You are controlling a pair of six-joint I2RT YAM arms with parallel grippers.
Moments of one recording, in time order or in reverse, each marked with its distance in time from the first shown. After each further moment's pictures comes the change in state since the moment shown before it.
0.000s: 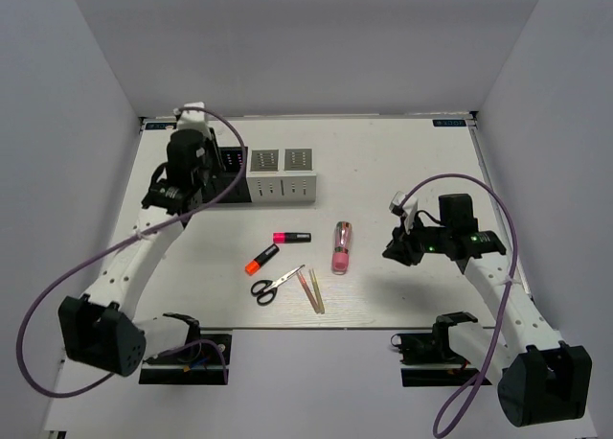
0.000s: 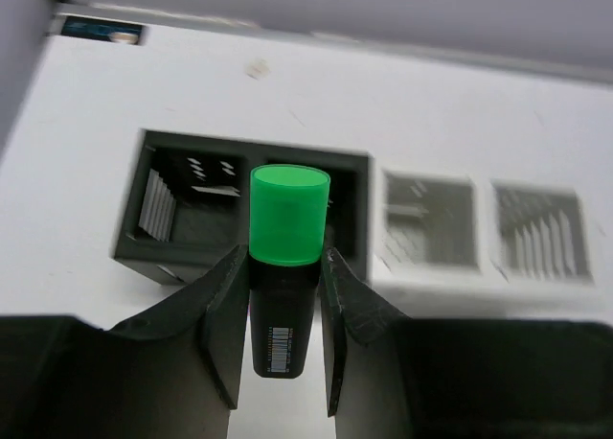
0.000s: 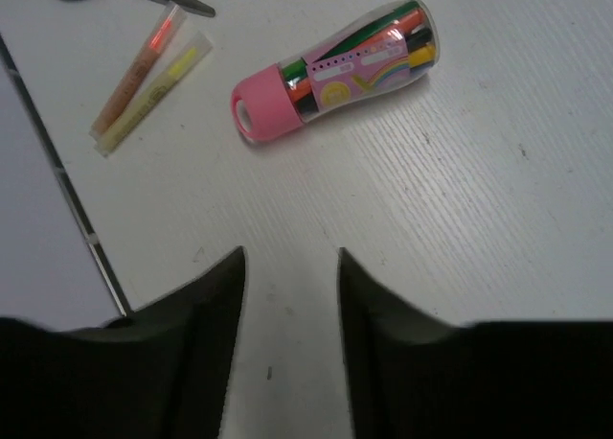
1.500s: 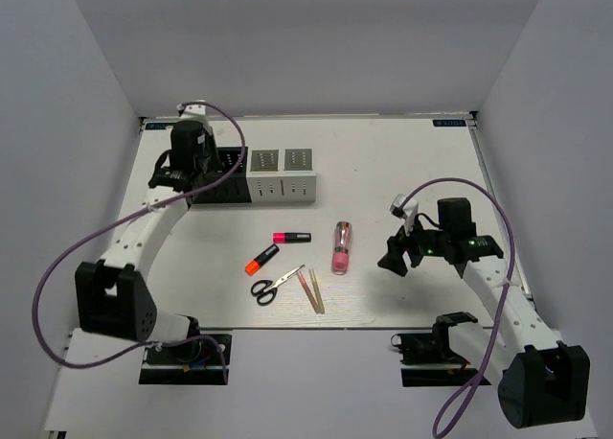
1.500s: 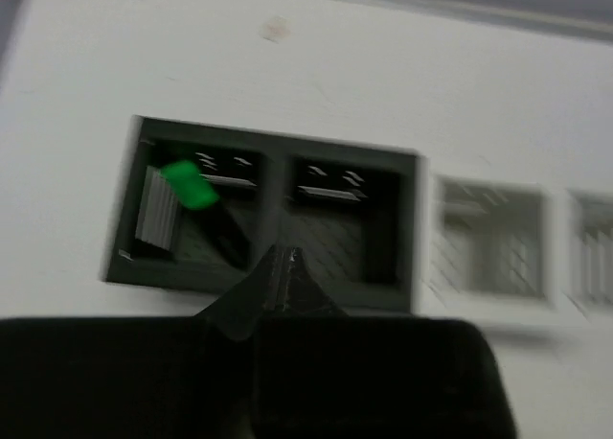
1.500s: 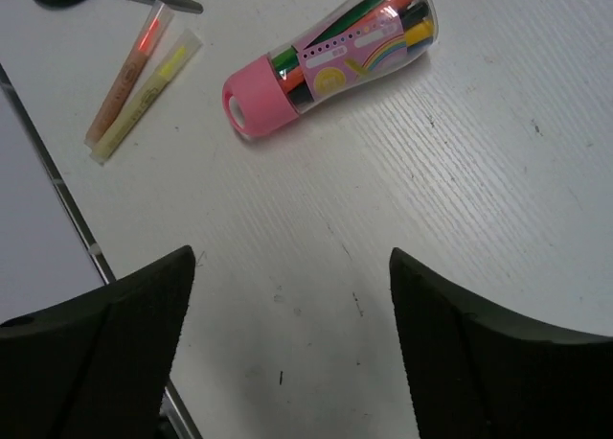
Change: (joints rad) left arm 0.134 0.246 0.070 0.083 0.007 -0.012; right arm 0.002 -0.012 -0.058 0.061 0.010 0.065
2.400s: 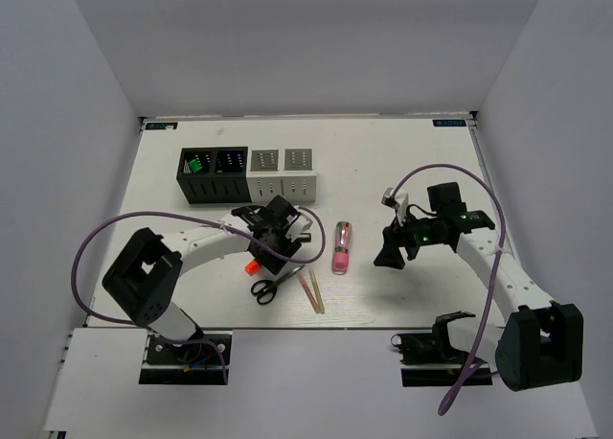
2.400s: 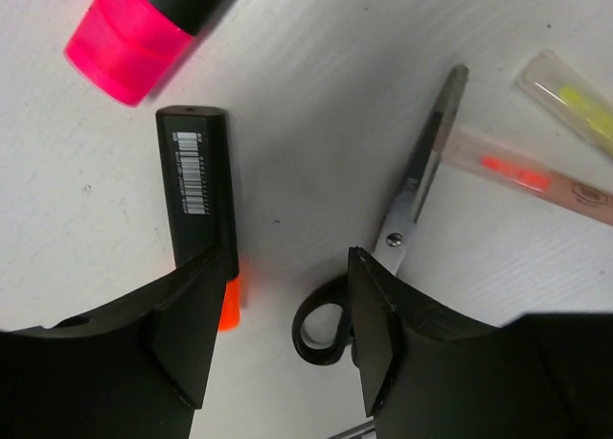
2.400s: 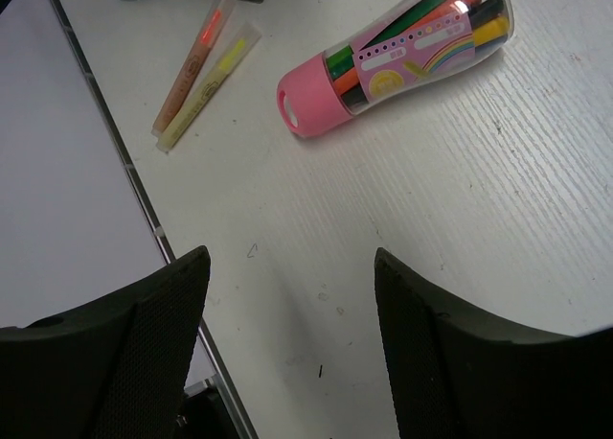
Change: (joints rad) left arm -0.592 0.115 -0.227 -0.468 0.254 0.211; right arm 0.023 0.207 0.156 -0.155 -0.073 -0.026
